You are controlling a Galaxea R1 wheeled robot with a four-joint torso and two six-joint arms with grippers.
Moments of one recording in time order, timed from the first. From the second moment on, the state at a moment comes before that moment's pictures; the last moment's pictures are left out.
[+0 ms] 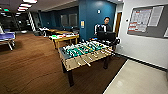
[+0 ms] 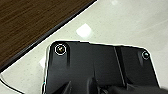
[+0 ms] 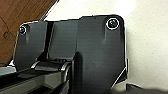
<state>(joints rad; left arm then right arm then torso) 1.44 2.92 -2.60 -0.05 -0.17 -0.02 -1.47 2.92 -2.64 -0.18 0.00 0.17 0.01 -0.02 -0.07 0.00</state>
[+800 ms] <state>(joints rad) 1.44 2.92 -2.60 -0.05 -0.17 -0.02 -1.47 2.92 -2.64 -0.18 0.00 0.17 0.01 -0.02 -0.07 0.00</state>
